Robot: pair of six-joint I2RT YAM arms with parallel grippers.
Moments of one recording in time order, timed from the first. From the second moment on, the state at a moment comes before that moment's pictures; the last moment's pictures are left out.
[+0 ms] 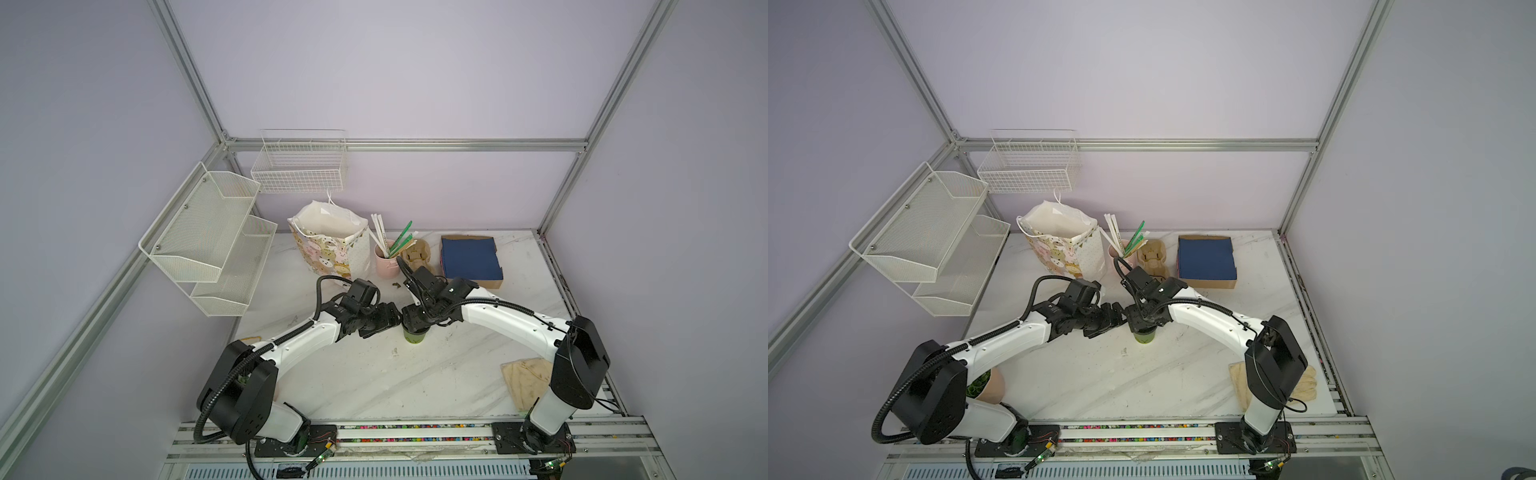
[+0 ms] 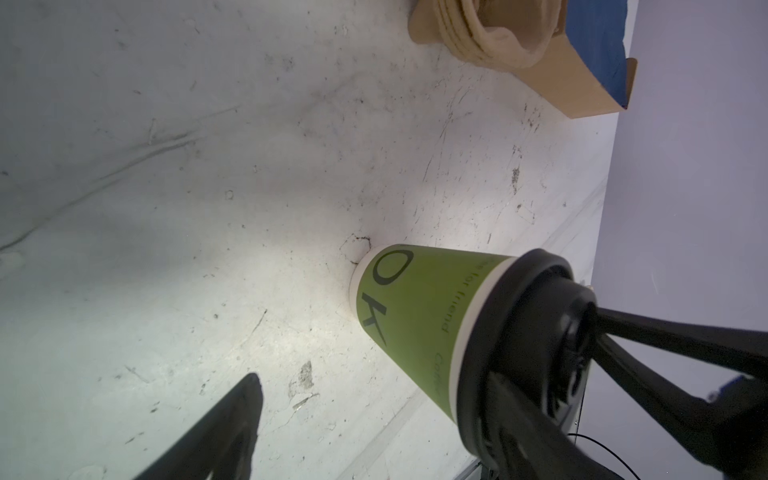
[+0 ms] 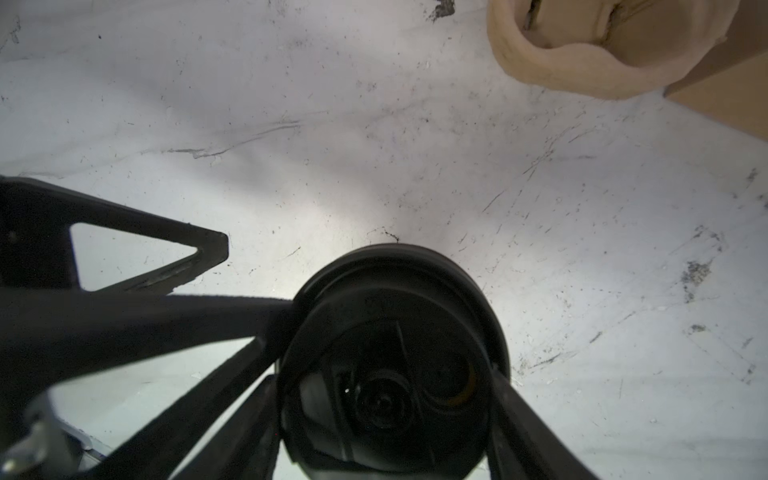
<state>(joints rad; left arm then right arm) -0.55 1.46 0.90 -0.34 0.30 -0.84 0.86 1.70 1.39 -0.85 0.05 0.45</state>
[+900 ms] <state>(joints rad) -0.43 1.32 1.02 -0.51 0.20 -0.75 0.86 1.71 1.41 -0.86 0.05 0.47</state>
